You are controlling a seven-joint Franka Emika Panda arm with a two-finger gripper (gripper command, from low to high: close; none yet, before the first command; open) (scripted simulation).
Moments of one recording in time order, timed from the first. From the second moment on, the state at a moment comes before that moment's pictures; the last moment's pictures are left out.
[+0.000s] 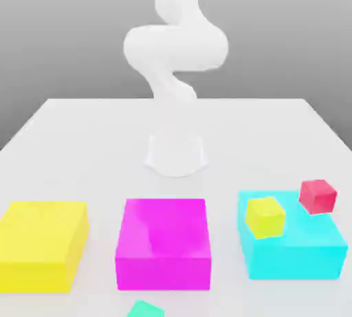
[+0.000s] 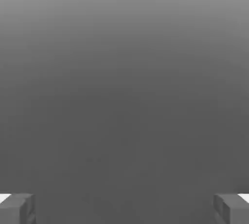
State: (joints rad) arm -0.02 -0.71 0.01 -2.30 -0.01 2.33 0.83
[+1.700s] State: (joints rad) arm 0.03 0.38 0.13 -2.20 -0.08 2.57 1.21
